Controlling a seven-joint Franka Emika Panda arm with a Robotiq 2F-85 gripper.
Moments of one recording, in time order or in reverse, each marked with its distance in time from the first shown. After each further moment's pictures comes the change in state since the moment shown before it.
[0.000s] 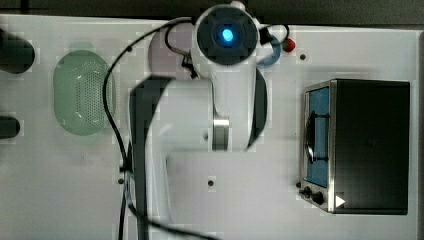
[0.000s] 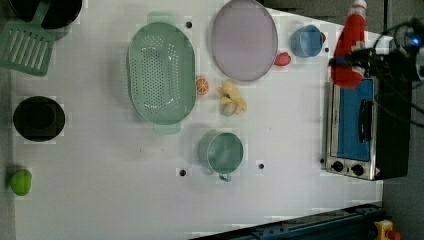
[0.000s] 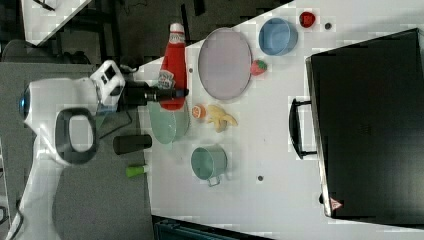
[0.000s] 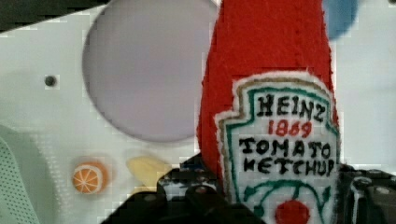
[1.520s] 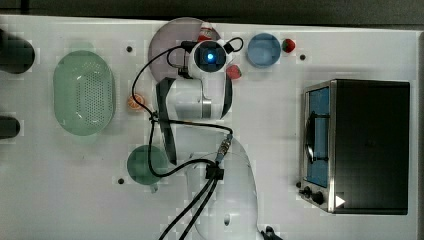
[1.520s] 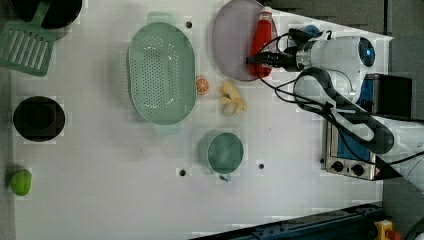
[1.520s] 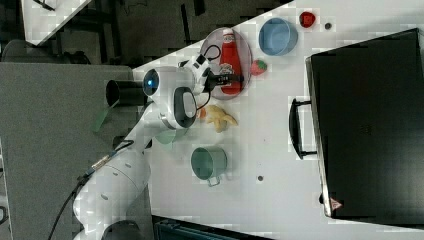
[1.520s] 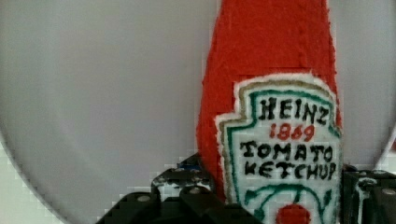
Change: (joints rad) arm 0.019 0.621 0.036 0.121 -0.006 0.502 -0.189
